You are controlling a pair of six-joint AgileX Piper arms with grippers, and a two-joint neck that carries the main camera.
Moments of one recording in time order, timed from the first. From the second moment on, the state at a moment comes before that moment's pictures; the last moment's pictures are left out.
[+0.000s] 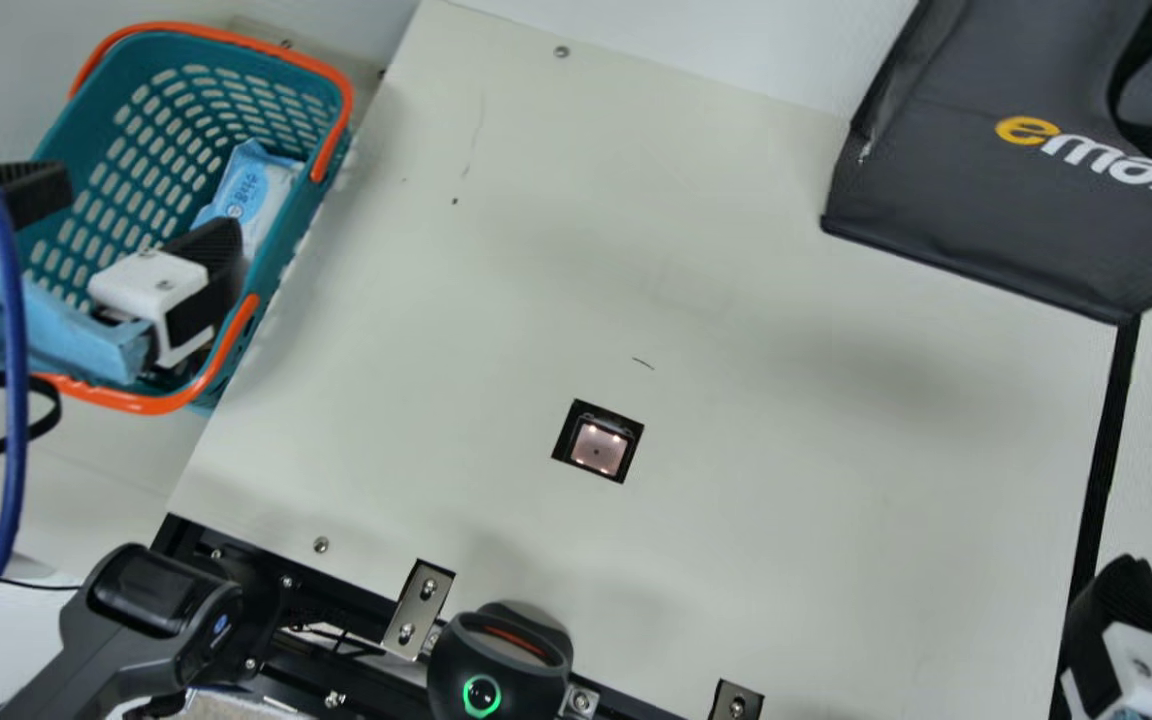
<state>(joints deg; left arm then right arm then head) -1.6 43.3 -68.9 -1.4 69.5 0.0 0.7 42.6 -69.7 -0.8 69.6 0.0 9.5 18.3</state>
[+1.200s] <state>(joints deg) 11.7 54.7 -68.0 14.9 62.0 -12.1 0.7 42.6 -69.7 -0.8 69.5 0.0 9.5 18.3</state>
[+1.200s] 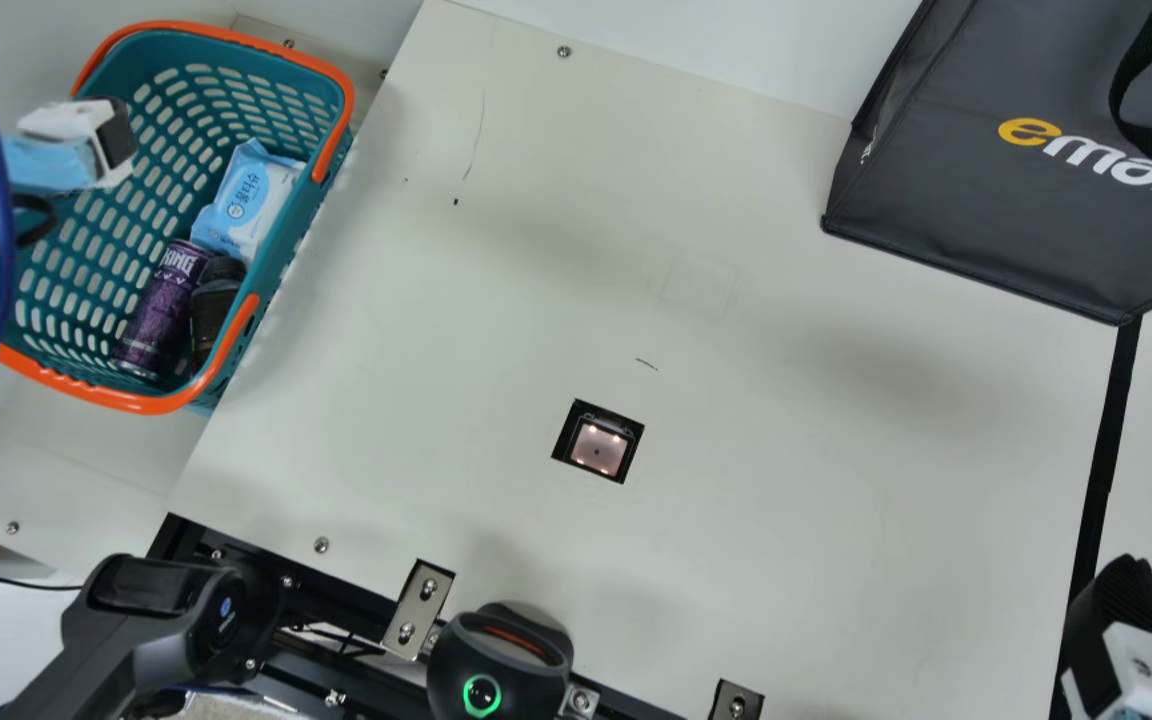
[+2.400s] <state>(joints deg) 32.6 85.3 -68.2 -6.8 46.8 36.5 0.7 42.6 -69.7 -0.8 69.5 0.0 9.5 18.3</state>
